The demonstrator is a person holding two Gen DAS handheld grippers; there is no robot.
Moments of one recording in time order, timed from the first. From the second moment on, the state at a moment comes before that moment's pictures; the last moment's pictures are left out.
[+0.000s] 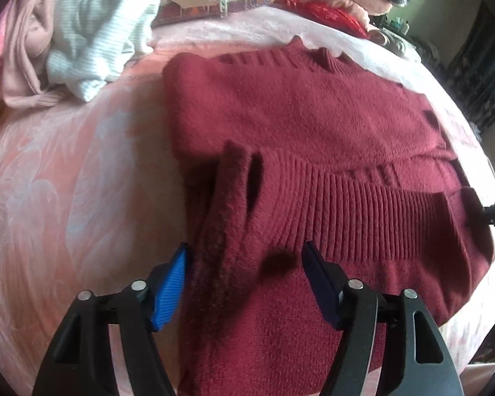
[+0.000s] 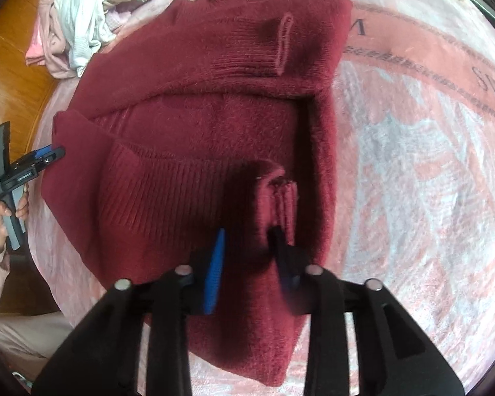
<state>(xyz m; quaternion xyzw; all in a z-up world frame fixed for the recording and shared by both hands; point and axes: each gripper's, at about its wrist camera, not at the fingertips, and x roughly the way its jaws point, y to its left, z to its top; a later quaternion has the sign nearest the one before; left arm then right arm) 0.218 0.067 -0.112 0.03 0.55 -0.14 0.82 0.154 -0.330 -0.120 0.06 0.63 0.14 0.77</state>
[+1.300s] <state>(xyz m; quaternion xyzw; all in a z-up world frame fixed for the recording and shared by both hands) 0.206 0.073 -0.095 -0.03 0.50 -0.16 0.85 0.137 -0.358 -0.103 0.11 0.59 0.15 0.79</state>
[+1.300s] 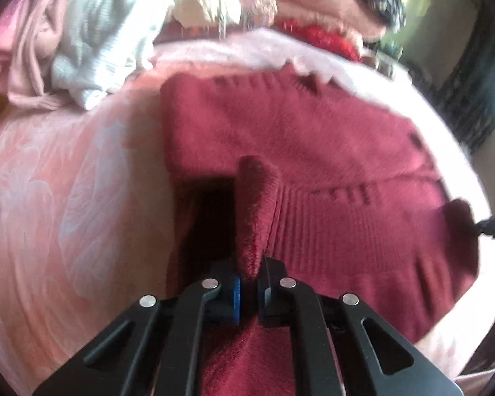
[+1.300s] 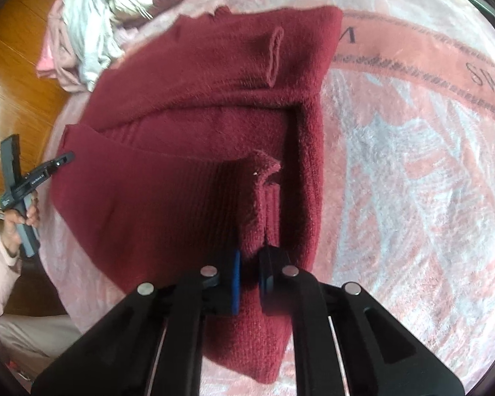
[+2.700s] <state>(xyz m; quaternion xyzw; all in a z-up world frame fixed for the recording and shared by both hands) 0.412 0.049 -0.097 -0.06 0.45 -0.06 0.89 0.376 -0.381 -0.091 0.11 0.53 0.00 0.84</state>
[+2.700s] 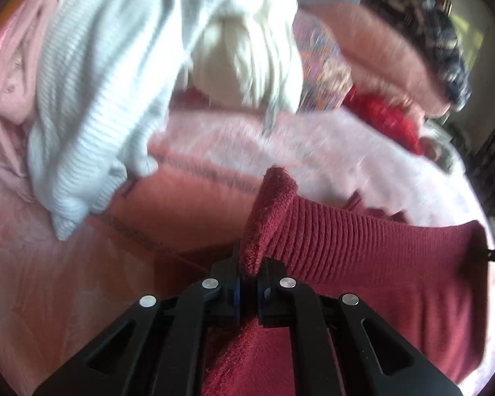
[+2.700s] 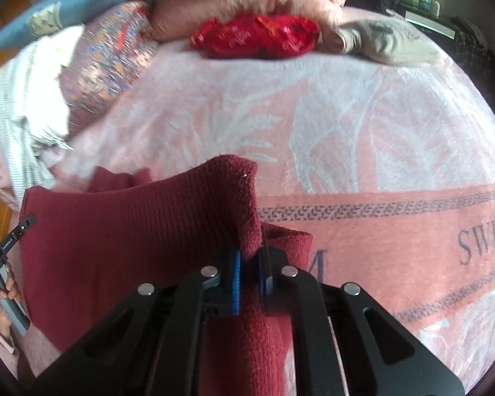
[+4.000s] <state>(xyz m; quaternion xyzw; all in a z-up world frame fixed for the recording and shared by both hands) 0.252 0.085 -0.121 -0.11 0.53 -0.13 0.83 0.191 -0.393 -0.112 0.17 0.61 0.13 0.76</state>
